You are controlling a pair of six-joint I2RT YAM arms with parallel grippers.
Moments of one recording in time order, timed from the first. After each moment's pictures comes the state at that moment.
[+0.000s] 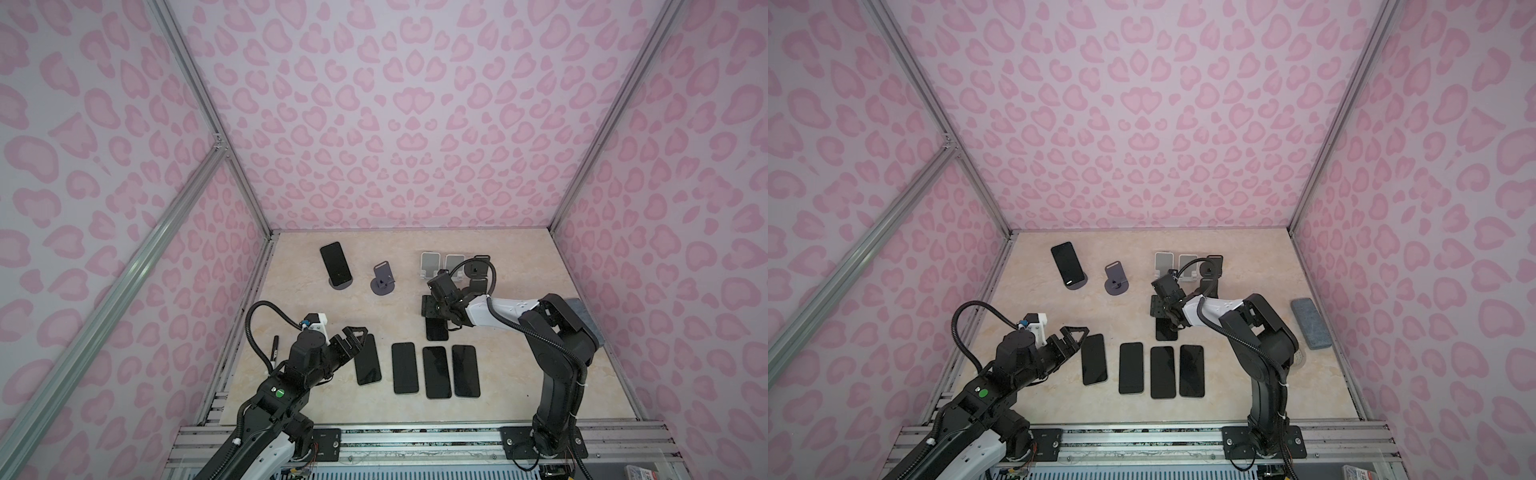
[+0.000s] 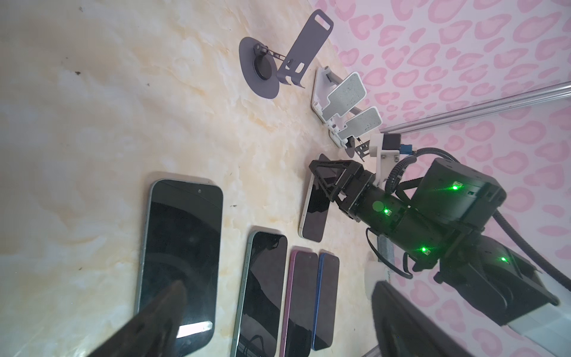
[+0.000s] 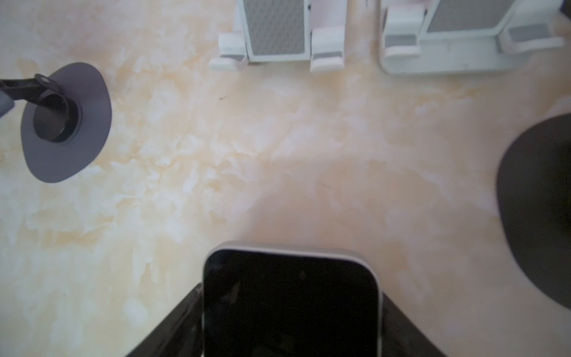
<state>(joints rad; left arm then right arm) -0.50 0.55 0.38 -0.36 0.10 -1.07 0.62 1.90 1.08 -0.15 0.18 0.61</state>
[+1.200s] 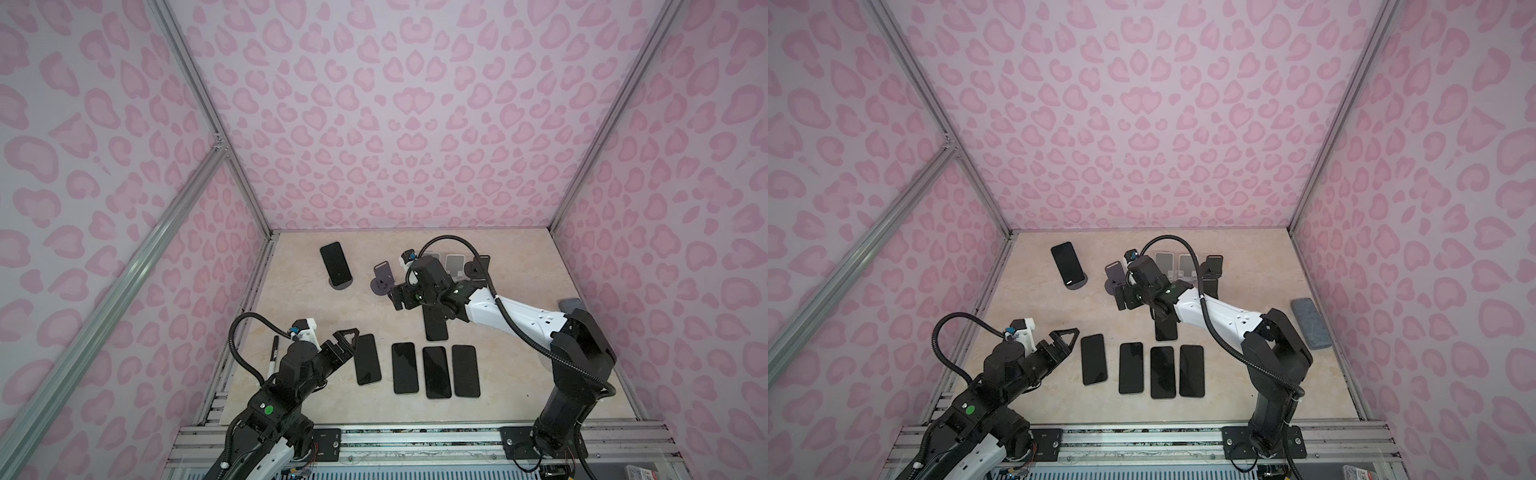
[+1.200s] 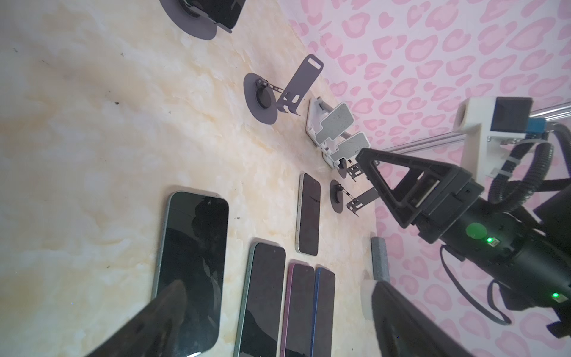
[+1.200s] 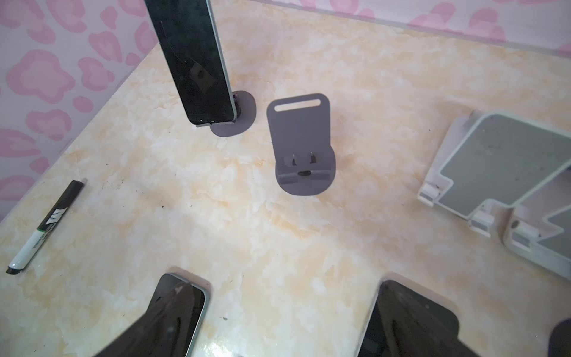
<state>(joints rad) -0.51 0.37 0.36 -0.46 -0.01 -1.08 0.78 1.78 1.35 -0.27 0.06 0.27</state>
